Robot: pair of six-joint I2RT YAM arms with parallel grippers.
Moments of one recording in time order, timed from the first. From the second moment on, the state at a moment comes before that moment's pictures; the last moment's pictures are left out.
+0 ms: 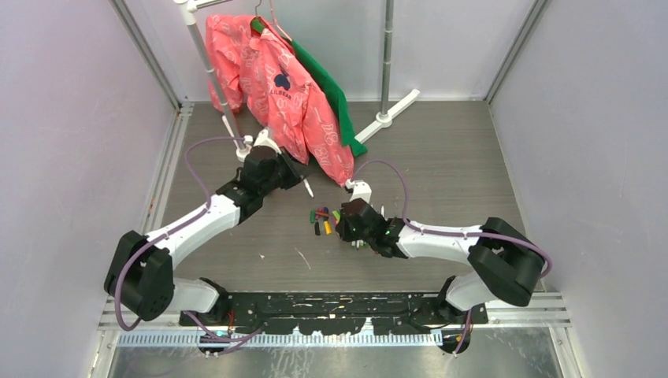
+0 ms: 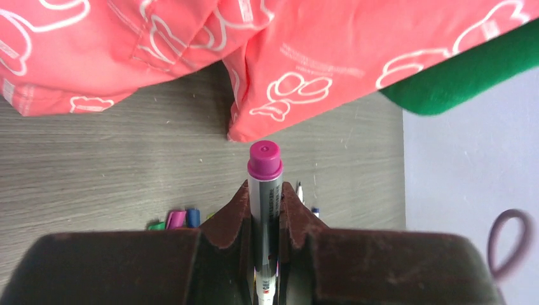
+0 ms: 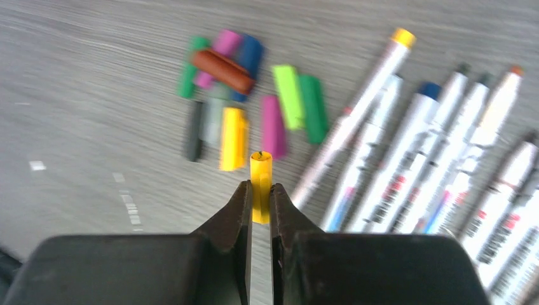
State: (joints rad) left arm -0.54 1.34 0.84 0.08 0.01 -0.87; right arm 0.95 1.41 0.64 0.13 0.24 0.66
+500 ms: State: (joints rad) left arm -0.55 1.34 0.88 -0.03 -0.07 -0.86; right arm 0.96 1.46 0.72 -0.08 0.40 0.66
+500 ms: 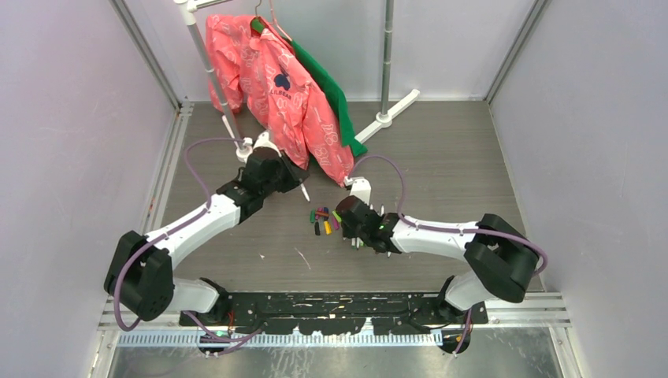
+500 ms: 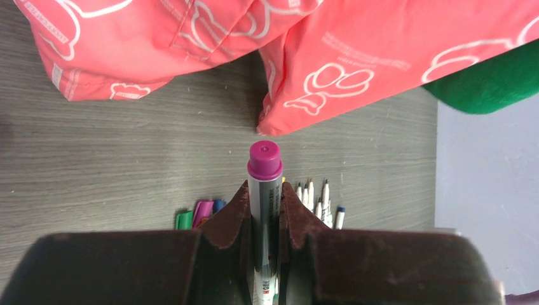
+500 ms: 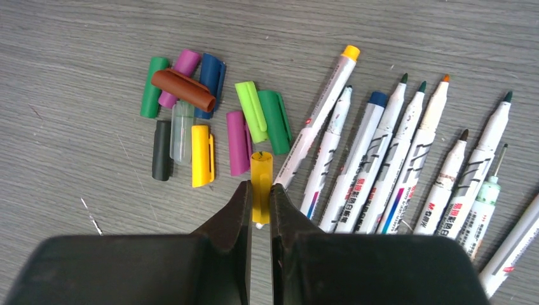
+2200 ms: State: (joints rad) left arm -0.77 1.49 0.96 -0.11 0.03 -0.67; right arm 0.97 1.18 0.61 -0.11 0.64 0.74
